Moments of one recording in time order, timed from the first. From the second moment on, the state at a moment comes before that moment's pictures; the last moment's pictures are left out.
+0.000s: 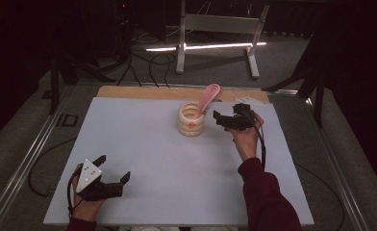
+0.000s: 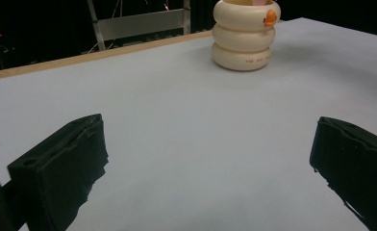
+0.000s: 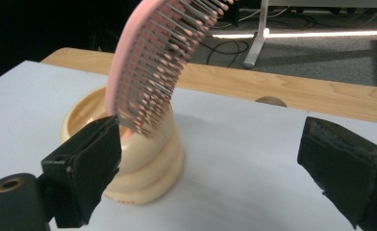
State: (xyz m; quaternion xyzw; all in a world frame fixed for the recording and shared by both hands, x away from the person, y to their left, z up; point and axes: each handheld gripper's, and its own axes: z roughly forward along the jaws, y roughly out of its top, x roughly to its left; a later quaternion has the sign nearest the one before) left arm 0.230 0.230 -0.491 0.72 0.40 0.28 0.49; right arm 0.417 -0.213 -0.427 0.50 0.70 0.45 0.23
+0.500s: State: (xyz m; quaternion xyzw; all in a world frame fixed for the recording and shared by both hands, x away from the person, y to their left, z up) left arm 0.232 0.230 -0.492 0.72 0.41 0.29 0.49; right arm 0.391 -0.228 -0.433 0.48 0.72 0.45 0.23
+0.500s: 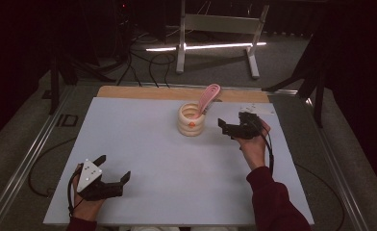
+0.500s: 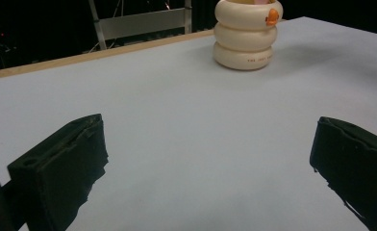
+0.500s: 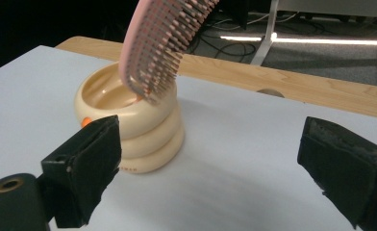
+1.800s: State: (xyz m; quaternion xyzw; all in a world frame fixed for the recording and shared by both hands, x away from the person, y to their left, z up) left arm 0.238 0.228 -0.484 0.71 0.41 0.30 0.49; right arm 0.285 -0.274 -0.480 0.44 0.73 0.44 0.28
